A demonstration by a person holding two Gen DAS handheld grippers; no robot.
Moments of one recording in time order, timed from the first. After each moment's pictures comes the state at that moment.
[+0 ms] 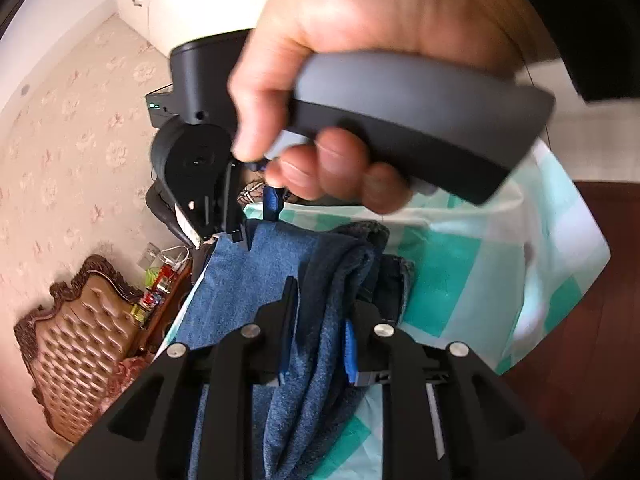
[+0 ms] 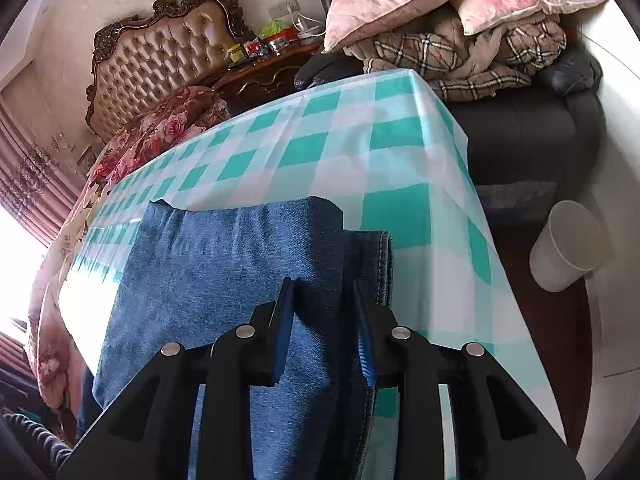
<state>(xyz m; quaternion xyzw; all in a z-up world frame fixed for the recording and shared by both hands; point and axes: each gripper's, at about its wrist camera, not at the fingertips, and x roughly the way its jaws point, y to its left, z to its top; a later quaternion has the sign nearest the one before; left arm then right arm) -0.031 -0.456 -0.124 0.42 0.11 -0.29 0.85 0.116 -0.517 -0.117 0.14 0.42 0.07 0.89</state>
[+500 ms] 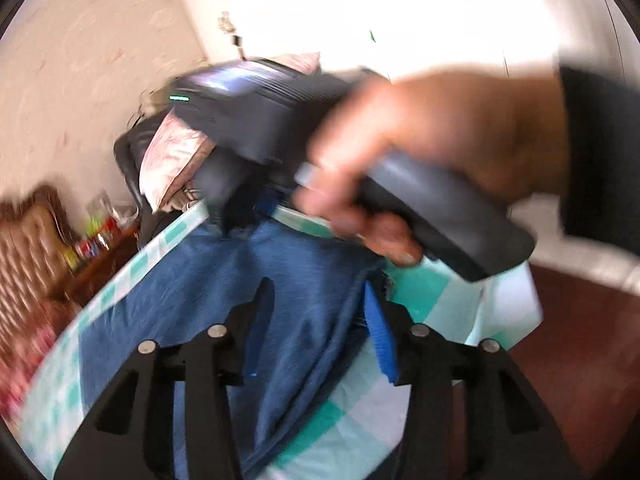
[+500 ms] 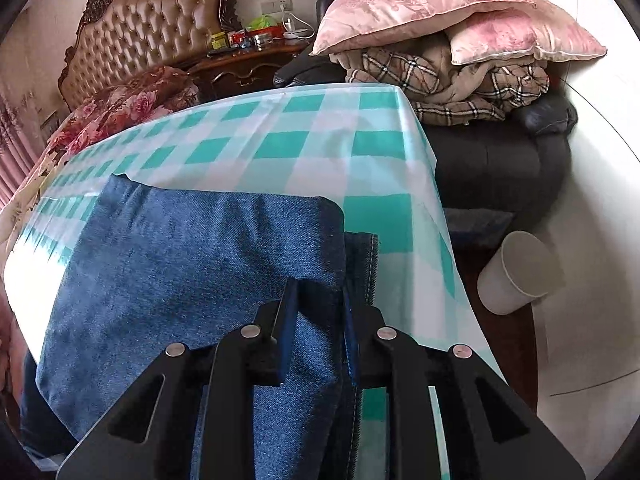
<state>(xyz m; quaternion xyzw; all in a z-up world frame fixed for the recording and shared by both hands) -0.011 -0.404 -0.080 0.25 0.19 -0.38 0.87 0.115 -0.491 -0.123 0.05 0.42 0.00 0.91</state>
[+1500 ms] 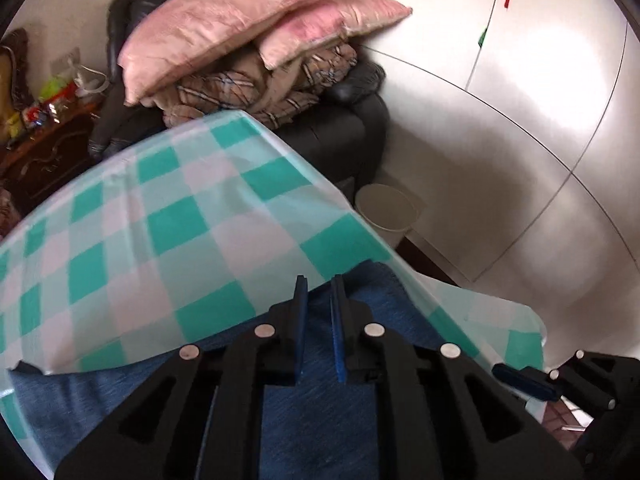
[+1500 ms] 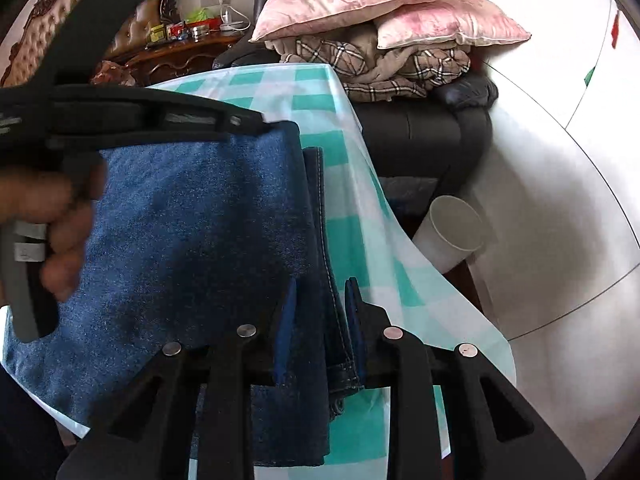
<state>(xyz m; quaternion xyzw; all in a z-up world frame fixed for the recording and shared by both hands) 0.225 -0.419 -0.061 0.11 0.39 -0.39 0.82 0.045 -0.464 -0.134 0.02 0.43 -0.15 0.89</state>
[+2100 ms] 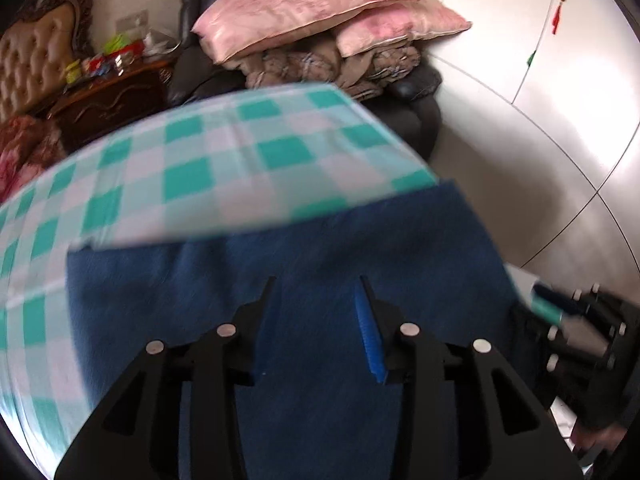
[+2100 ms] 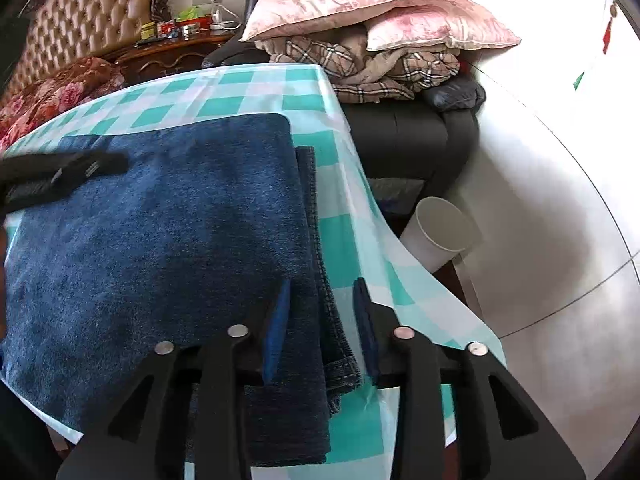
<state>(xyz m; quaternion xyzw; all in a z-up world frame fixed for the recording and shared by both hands) 0.205 -0.313 -0.075 0.07 0.44 -0.31 0.84 0.045 -0.459 -0.132 0.02 0.43 -0.18 0.88</state>
